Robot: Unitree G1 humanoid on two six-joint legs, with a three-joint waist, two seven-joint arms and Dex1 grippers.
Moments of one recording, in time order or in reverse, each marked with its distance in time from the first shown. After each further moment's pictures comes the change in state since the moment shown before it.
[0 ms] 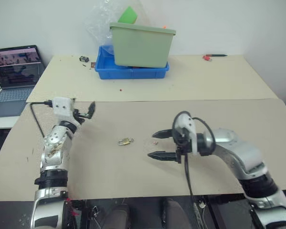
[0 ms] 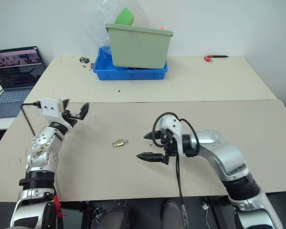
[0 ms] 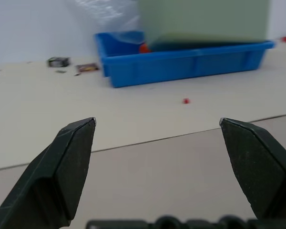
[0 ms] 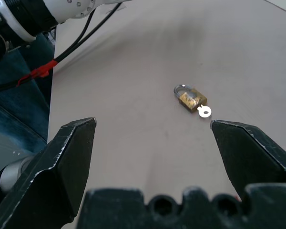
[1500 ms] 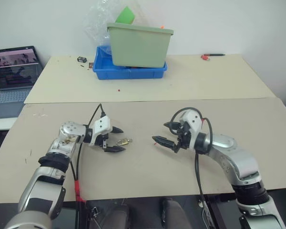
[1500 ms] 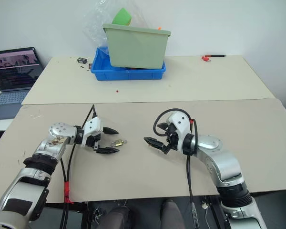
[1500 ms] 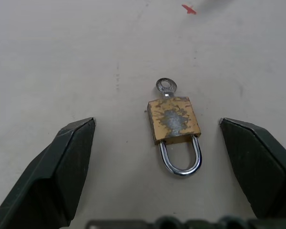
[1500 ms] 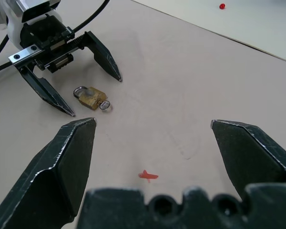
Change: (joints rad) left arm -0.240 0.156 -0.374 0.448 0.204 -0.168 -0.825; right arm 0.147 0.101 -0.146 -0.036 -0.081 -0.004 -0.280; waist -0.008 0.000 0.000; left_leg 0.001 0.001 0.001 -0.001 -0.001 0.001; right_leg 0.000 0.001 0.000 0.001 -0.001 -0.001
